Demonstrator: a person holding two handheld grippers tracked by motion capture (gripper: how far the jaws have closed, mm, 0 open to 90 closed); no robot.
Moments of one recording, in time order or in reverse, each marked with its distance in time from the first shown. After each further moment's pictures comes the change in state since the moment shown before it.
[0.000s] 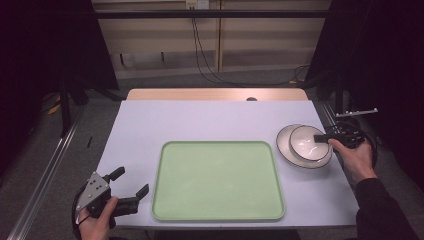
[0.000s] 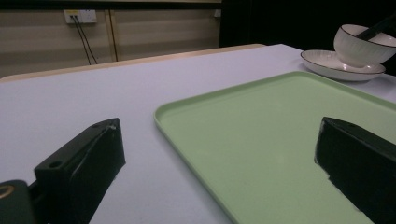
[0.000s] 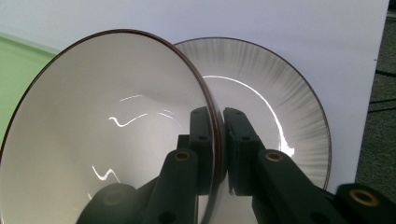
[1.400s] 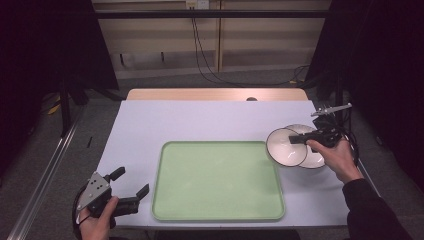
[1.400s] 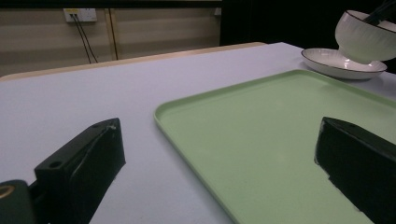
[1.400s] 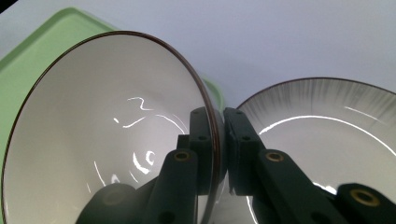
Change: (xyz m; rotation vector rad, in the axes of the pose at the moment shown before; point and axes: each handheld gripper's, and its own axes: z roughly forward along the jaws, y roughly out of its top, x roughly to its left) left arm 0.000 0.000 0.001 0.005 -0.002 -0.003; right arm 0.075 0.024 0.010 0.017 0.178 -0.170
